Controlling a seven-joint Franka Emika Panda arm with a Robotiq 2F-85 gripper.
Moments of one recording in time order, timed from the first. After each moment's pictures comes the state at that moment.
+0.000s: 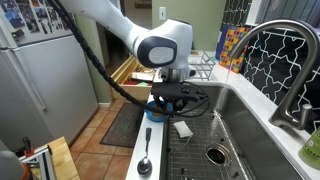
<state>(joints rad) -0.13 0.00 -0.15 -2.26 0.06 2.24 -0.98</state>
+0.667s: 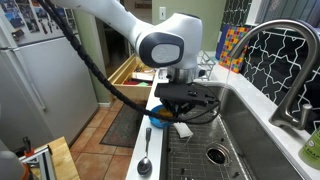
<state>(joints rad) -0.17 -0.02 -0.19 -2.25 0.07 2.24 -0.98</state>
